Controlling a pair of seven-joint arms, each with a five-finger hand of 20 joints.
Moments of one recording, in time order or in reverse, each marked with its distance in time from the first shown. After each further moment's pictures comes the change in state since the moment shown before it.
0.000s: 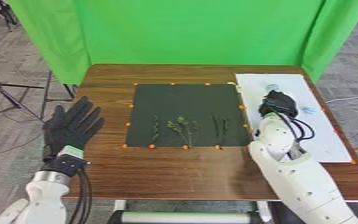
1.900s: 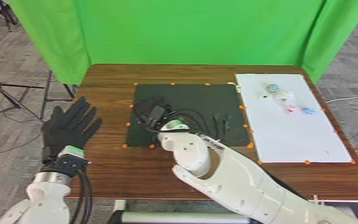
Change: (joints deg) left arm 0.0 0.9 1.5 -1.2 -0.7 4.0 2.9; right arm 16.2 -10.9 -34.6 -0.5 -13.0 -7.1 -31.0
